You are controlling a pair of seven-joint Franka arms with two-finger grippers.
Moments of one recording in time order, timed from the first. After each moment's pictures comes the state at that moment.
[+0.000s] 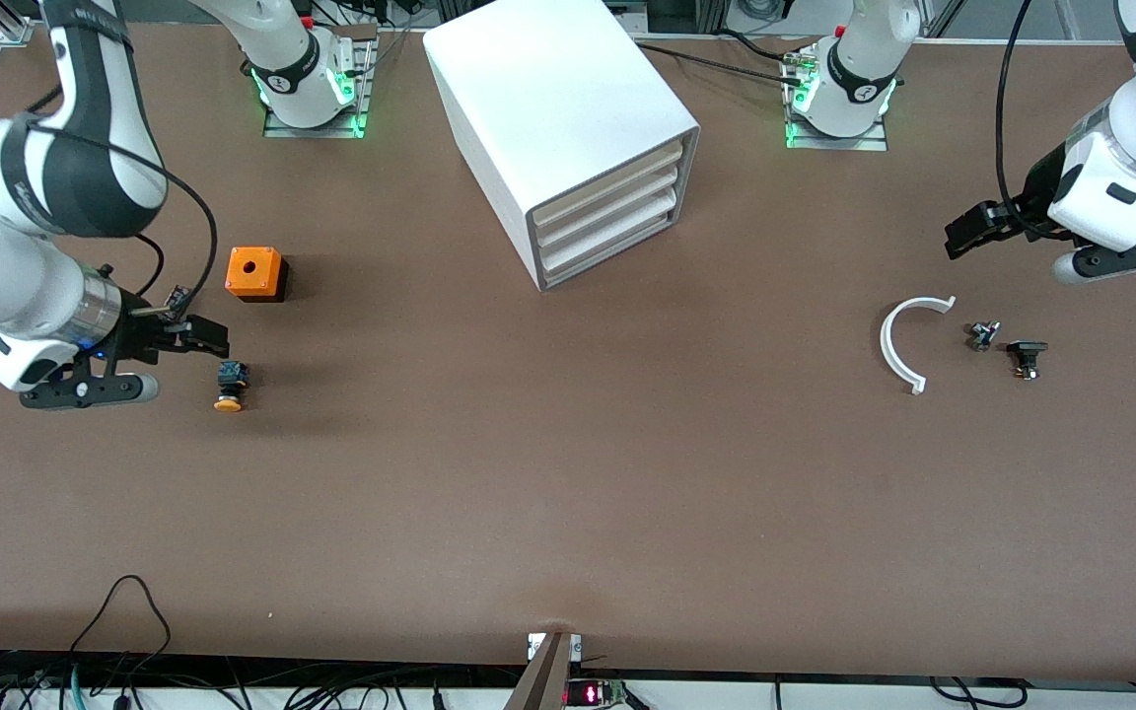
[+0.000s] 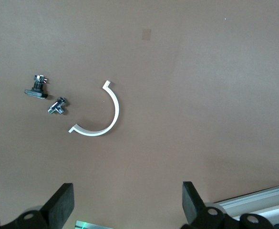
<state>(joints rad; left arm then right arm) 0.10 -0.03 -0.19 -1.72 -0.01 1.60 -0.33 0.26 0.29 -0.20 -1.55 0.09 1.75 0.04</state>
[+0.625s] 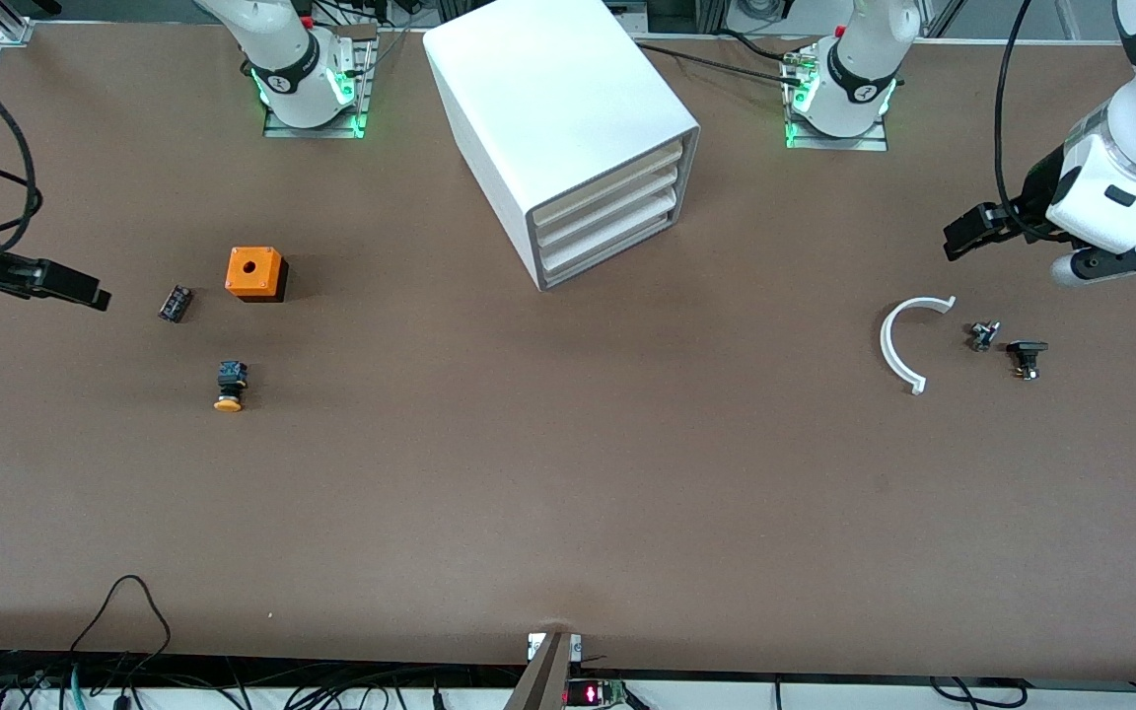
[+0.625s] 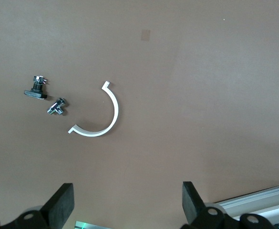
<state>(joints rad) 0.10 -0.03 -0.19 -1.71 -0.01 1.60 -0.33 0.03 0.20 -0.12 -1.47 0.05 1.57 0.02</state>
